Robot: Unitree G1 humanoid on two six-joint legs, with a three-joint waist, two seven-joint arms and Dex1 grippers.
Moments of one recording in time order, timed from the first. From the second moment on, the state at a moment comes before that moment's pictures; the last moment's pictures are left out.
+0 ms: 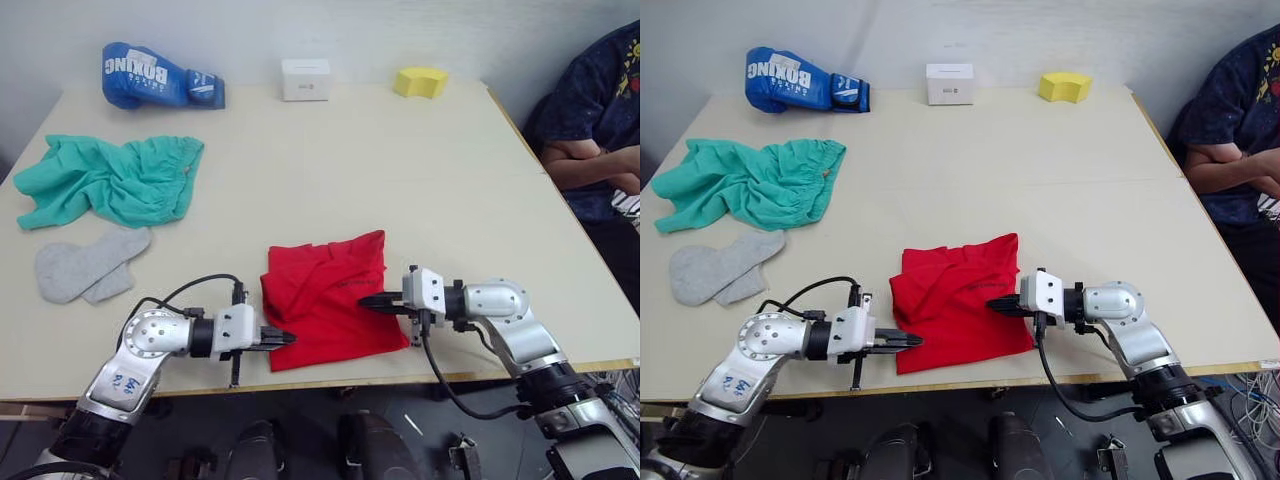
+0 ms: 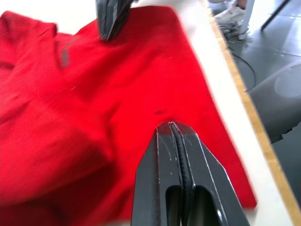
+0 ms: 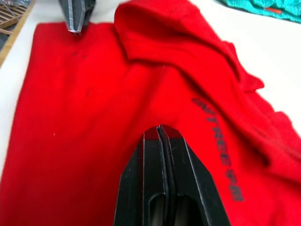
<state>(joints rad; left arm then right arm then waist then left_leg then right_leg) -0.14 0.68 -0.17 -0.18 -0.21 -0.03 -1.07 -0.41 -0.58 0.24 0.21 0.21 -0.22 1.17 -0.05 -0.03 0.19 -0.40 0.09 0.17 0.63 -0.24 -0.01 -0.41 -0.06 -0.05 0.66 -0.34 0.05</state>
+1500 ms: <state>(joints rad) -0.26 0.44 -0.07 -0.08 -0.16 0.38 -0.58 -0.45 -0.33 0.25 0.32 0.06 -0.20 0.83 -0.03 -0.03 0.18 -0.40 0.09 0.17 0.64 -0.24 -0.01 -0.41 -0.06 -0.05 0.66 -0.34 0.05</state>
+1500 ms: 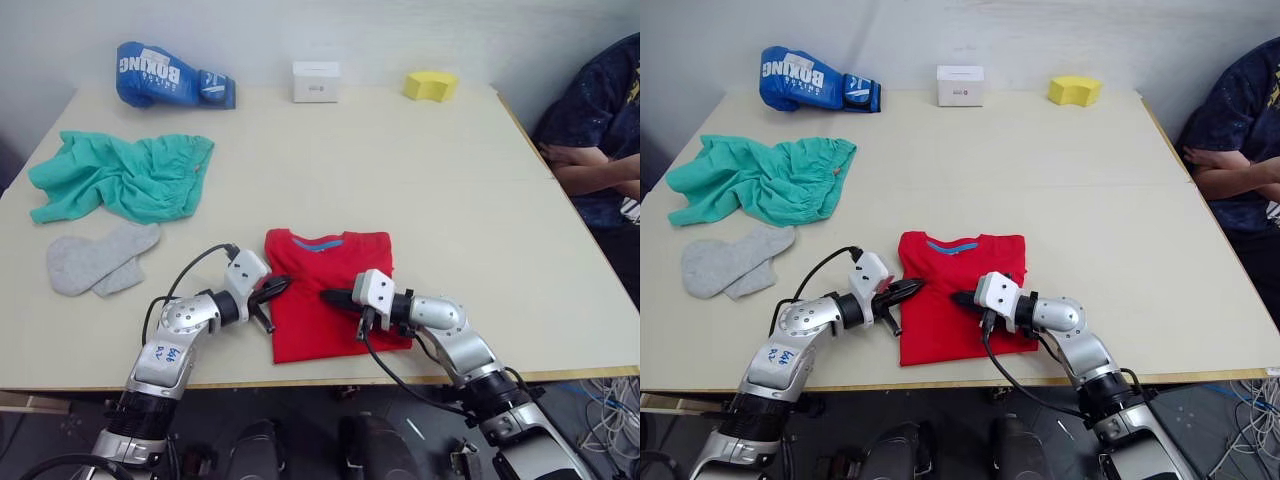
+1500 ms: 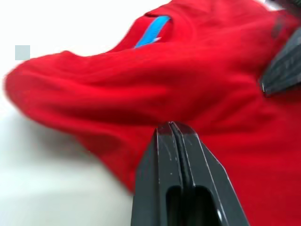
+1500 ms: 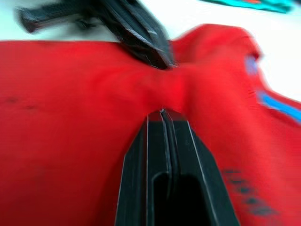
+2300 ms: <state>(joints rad) -0.39 0.43 0.02 -0.03 -0.30 0.39 -0.65 -0.66 -0.32 0.18 0.46 0.12 -0.20 0.92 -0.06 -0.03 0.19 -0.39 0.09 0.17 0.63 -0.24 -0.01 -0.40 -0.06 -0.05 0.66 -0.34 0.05</state>
